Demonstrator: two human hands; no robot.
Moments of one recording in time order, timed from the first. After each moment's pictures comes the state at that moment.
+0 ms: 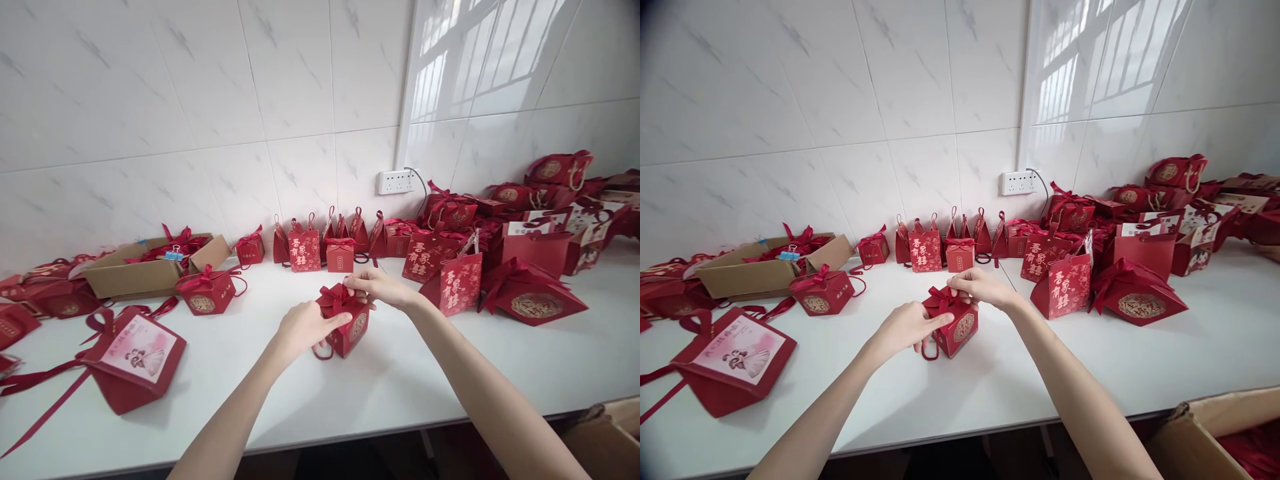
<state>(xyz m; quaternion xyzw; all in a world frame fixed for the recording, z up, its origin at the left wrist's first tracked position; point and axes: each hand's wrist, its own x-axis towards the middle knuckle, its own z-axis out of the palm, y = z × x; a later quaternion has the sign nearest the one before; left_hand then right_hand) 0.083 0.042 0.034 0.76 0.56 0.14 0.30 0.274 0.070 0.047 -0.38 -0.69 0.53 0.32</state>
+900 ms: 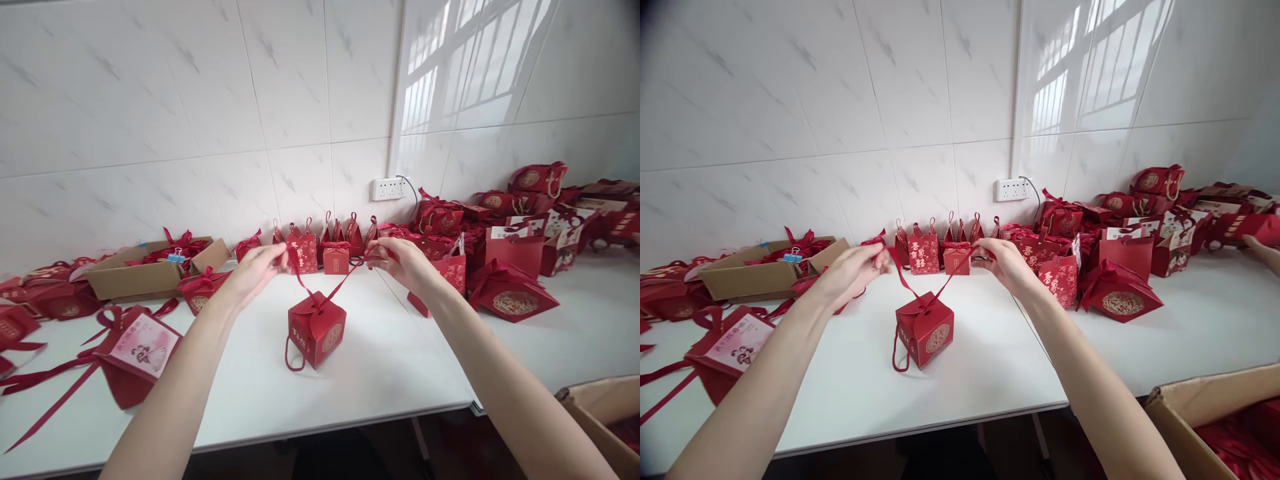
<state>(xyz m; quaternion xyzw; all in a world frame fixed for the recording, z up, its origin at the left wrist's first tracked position) 0.039 0.051 0.121 0.66 0.35 0.47 0.48 0.300 0.049 0.086 -0.33 -0.51 0.50 0.62</state>
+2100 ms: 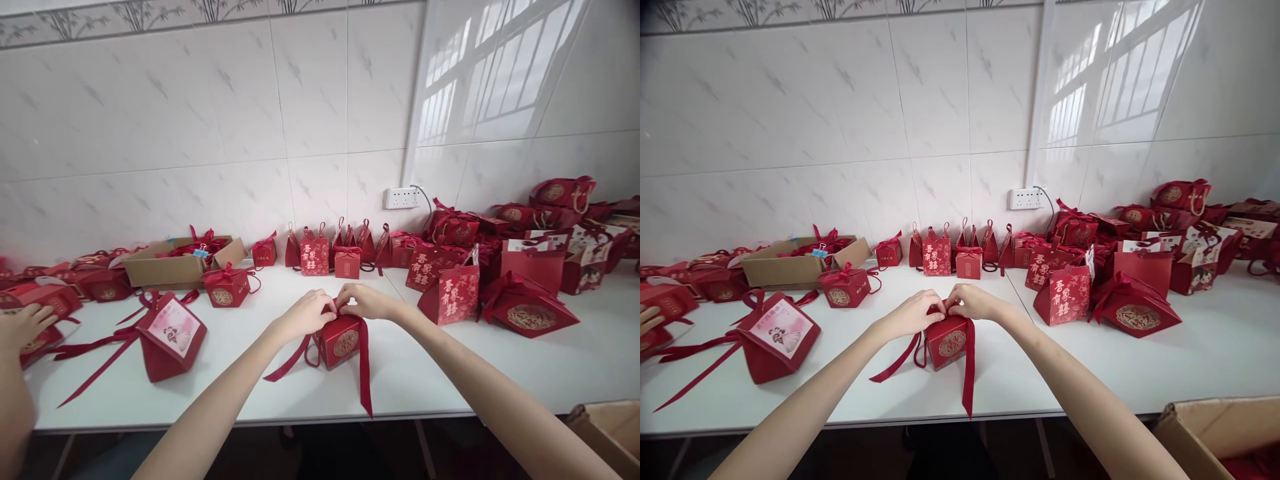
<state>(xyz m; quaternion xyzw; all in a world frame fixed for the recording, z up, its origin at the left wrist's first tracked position) 0.064 0.043 0.042 0.87 0.43 0.15 0.17 0.252 0.064 0.038 -0.33 -0.91 0.16 0.20</state>
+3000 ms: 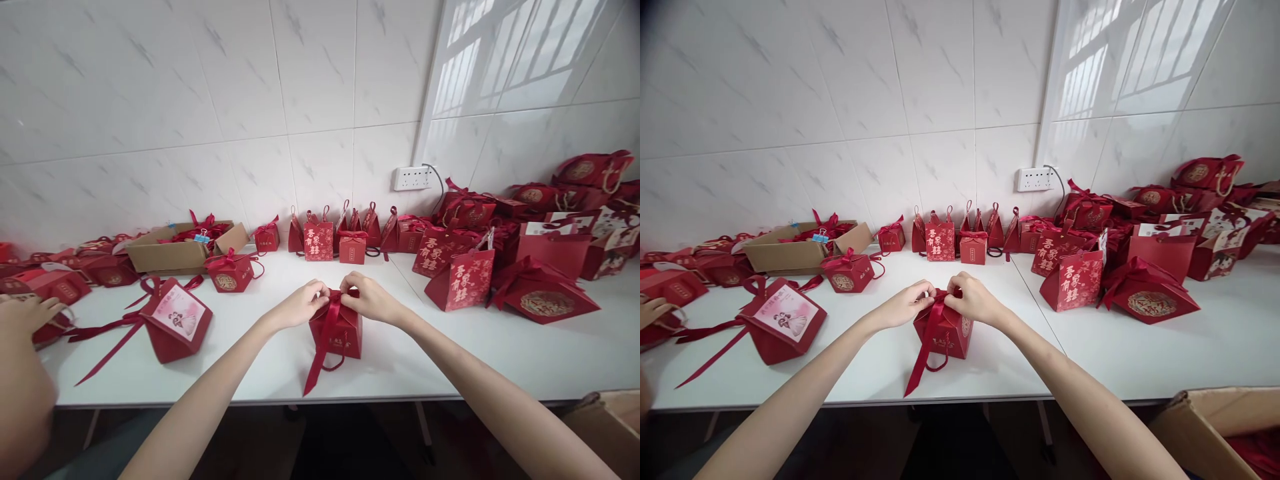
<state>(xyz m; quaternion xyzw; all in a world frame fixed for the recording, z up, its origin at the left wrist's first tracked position) 0.044 0.034 0.039 0.82 0.44 0.20 0.30 0.231 0.036 0.021 -0.44 -0.81 0.21 0.33</state>
